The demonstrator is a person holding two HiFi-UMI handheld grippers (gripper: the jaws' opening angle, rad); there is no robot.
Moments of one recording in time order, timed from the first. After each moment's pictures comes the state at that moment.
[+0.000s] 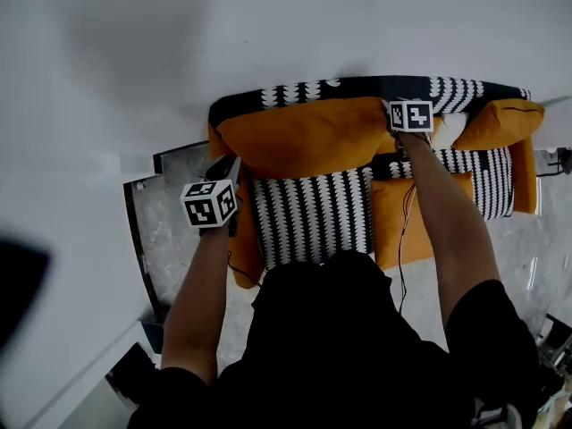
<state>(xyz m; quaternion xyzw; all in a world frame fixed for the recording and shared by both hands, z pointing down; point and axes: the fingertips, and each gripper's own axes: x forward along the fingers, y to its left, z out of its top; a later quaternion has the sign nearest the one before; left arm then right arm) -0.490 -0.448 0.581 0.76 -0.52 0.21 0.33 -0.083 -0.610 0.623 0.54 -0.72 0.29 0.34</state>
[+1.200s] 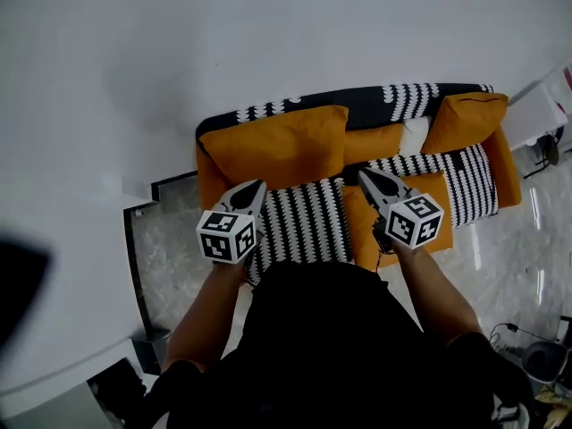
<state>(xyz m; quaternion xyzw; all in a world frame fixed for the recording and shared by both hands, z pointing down) -0.311 -0.314 0.448 0.85 -0.44 0.15 0.24 -0.097 -0.319 0.419 0.44 -0.87 0.23 0.08</state>
